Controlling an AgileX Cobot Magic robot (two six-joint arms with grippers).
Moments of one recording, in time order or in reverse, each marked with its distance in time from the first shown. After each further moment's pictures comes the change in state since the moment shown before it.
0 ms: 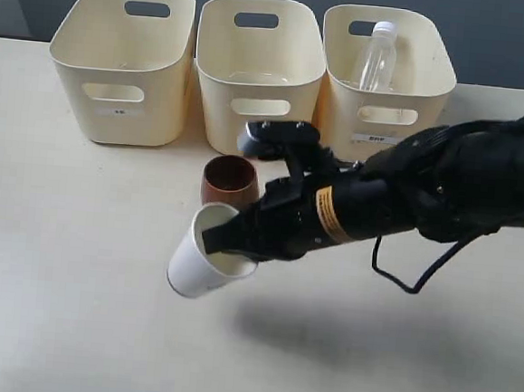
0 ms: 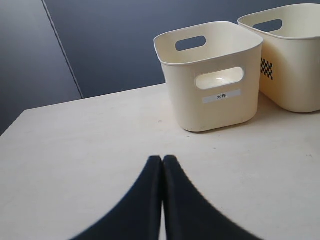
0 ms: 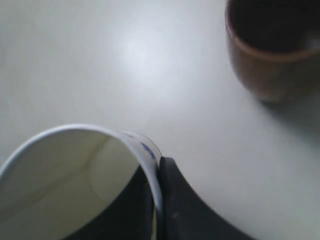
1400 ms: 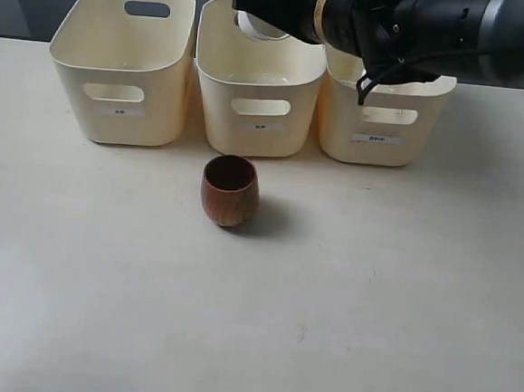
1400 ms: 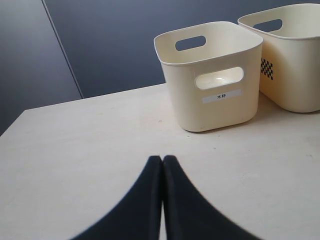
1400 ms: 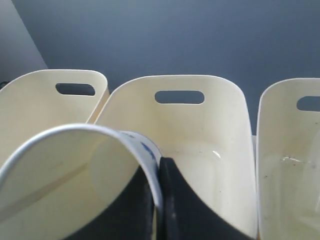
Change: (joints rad) left arm 0.000 0.000 0.000 0.000 0.000 0.000; right arm -0.093 0.175 -0.524 0.002 0.644 -0.006
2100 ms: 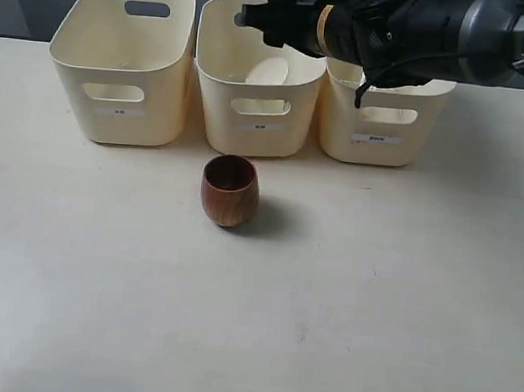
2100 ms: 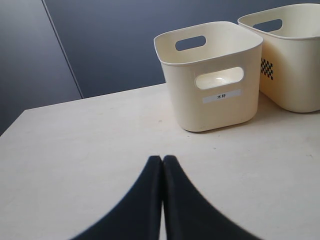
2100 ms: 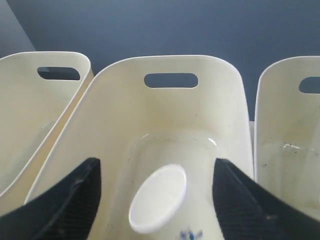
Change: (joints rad) left arm 0.000 0.000 0.000 0.000 0.000 0.000; right arm -0.038 0.071 -0.032 0.000 -0.045 0.004
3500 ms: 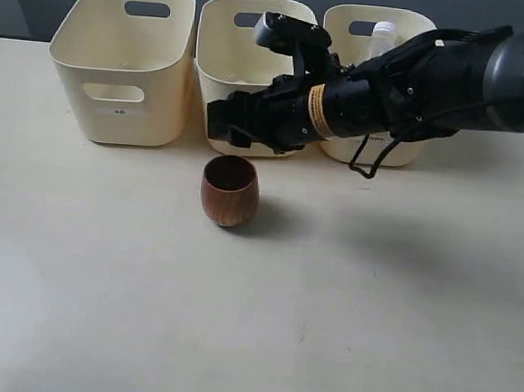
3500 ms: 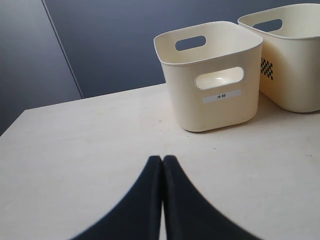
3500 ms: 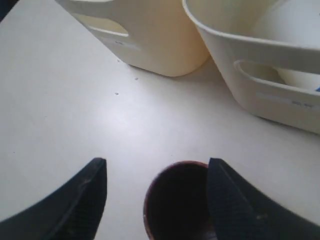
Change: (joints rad) left arm 0.000 0.000 0.000 0.000 0.000 0.000; right arm 0.000 -0.065 0.230 -0.002 -0.561 0.049
